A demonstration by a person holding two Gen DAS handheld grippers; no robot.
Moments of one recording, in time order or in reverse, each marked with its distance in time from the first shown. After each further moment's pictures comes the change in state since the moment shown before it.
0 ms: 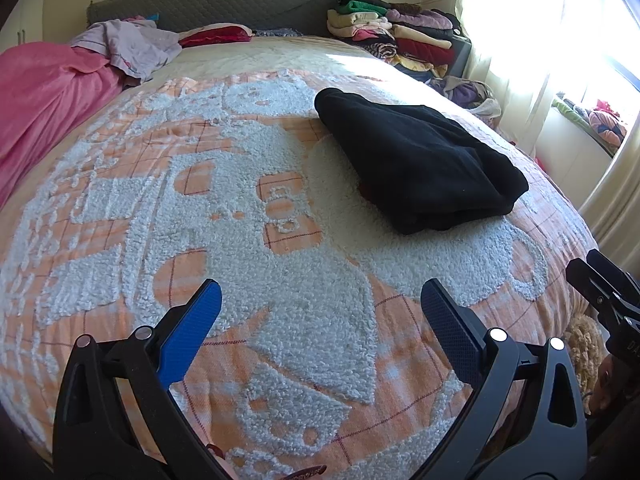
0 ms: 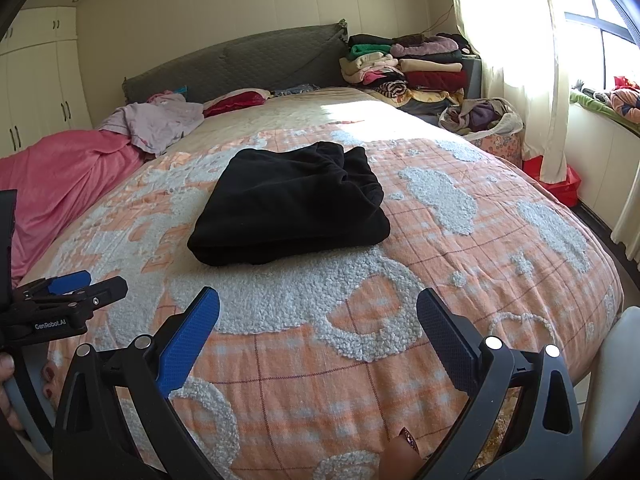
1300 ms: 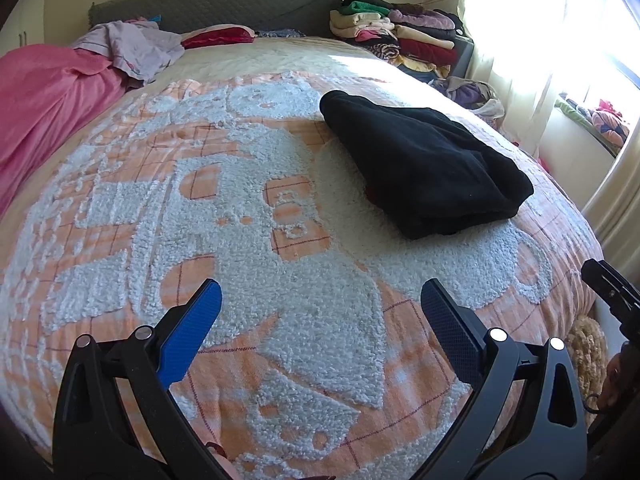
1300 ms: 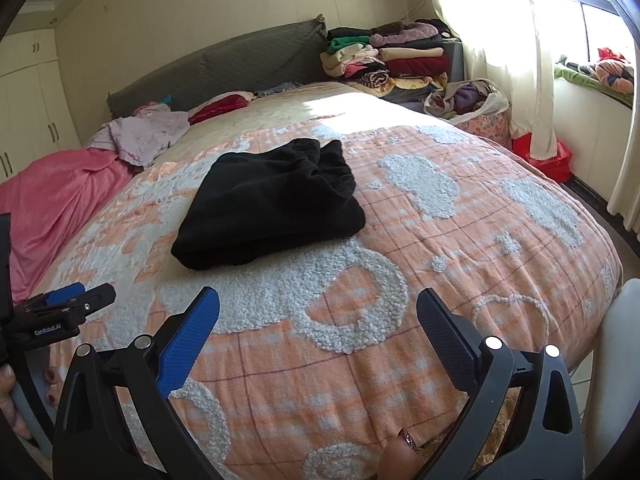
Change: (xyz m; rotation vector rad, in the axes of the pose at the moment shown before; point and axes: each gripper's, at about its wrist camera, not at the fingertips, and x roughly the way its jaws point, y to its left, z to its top) left arm 0.000 0.008 0.005 0.003 -0.007 0.013; right arm -0.006 -0.035 -0.004 0.114 0.010 -0.039
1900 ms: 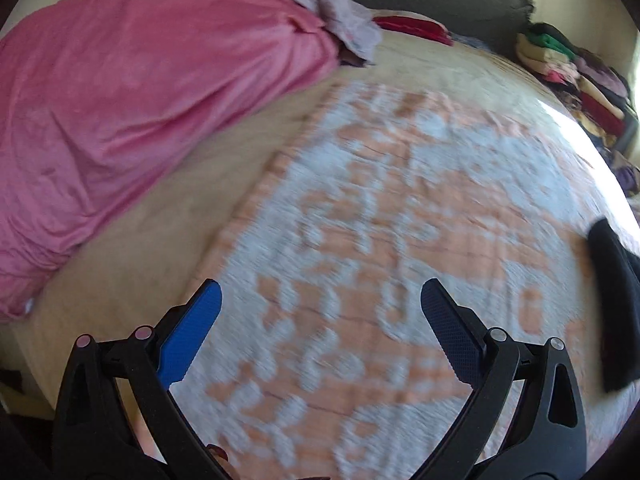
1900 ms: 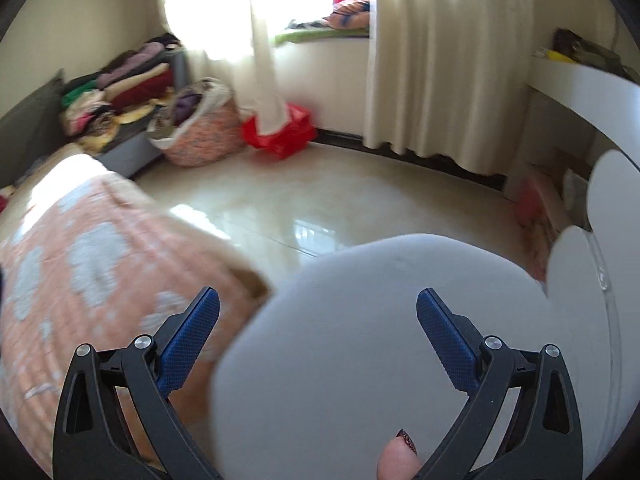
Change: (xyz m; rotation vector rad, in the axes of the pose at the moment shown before) left arm -0.005 0.291 0.085 -0.377 0.078 0.488; right arm -0.066 -0.378 -0.022 0.528 0.030 -0.830
